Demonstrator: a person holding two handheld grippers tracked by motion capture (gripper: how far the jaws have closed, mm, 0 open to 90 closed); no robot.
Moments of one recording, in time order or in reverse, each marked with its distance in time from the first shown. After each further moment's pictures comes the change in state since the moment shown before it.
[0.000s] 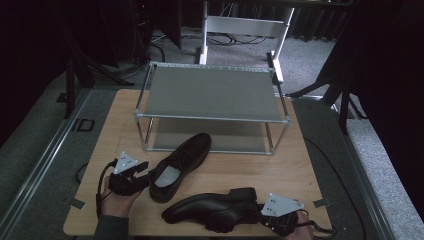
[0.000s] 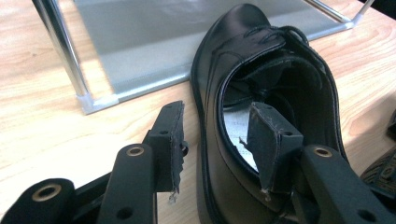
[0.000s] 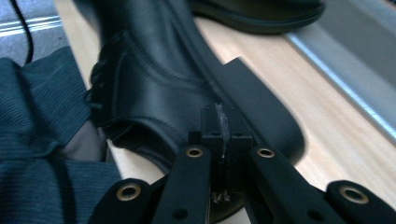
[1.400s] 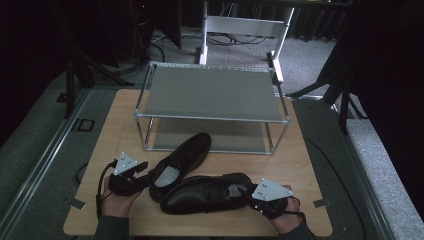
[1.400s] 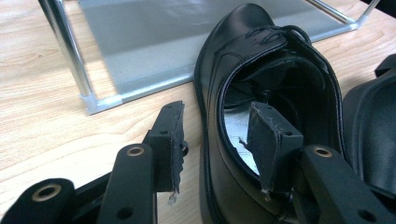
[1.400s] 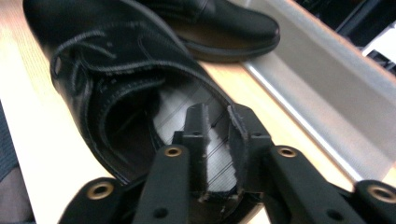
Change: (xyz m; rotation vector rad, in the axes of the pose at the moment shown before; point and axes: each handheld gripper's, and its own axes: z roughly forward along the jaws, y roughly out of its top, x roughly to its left) left arm 0.000 -0.003 0.001 0.001 0.014 0.003; right arm -0.019 0.022 0.026 -0.066 -0.129 -0.027
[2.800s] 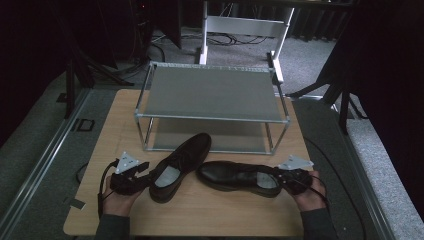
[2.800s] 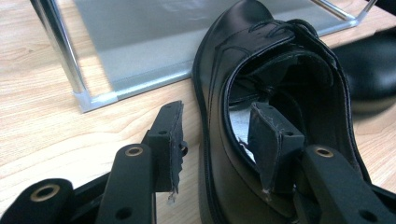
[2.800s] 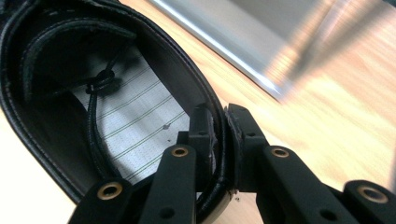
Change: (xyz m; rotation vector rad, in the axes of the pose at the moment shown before) left arm 0.002 -0.001 0.006 0.009 -0.016 -0.007; right arm -0.090 -0.043 -0.004 0.277 -0.195 0.232
